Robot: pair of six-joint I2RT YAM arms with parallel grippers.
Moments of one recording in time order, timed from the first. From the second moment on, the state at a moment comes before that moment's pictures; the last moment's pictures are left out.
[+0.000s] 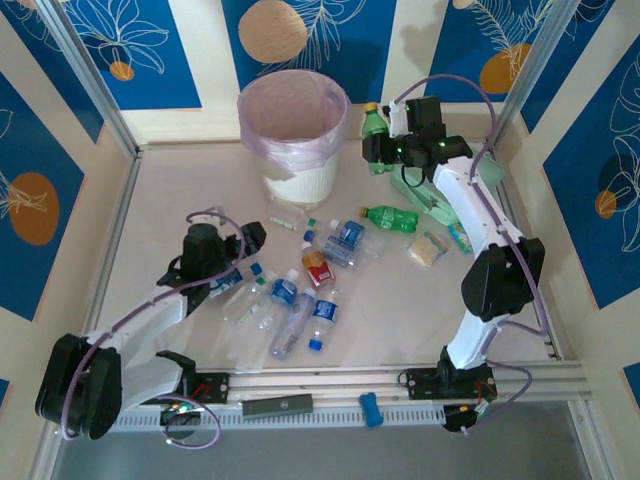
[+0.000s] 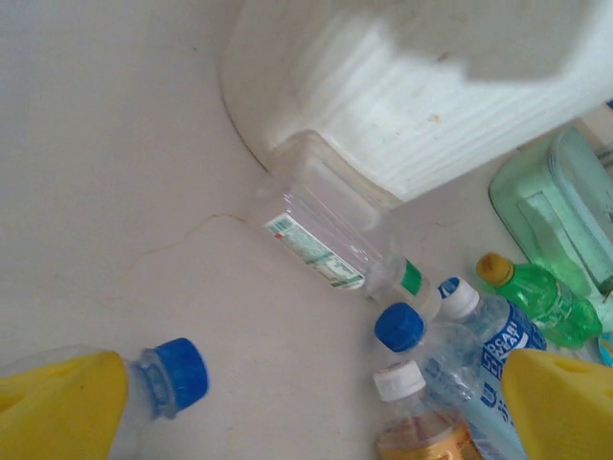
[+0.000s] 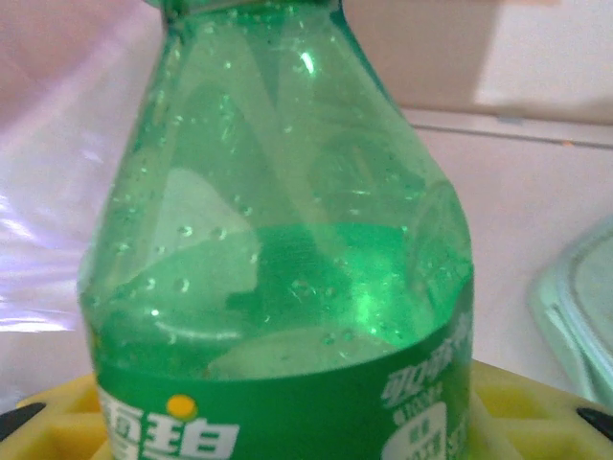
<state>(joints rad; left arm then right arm) -0.34 1.10 0.50 0.16 0.06 -0.69 0.25 1.74 1.74 -0.65 -0.27 0.16</state>
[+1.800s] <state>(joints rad) -0.25 0.73 0.38 -0.13 0.07 -0.58 0.54 2.37 2.70 -0.70 -0.19 0.20</state>
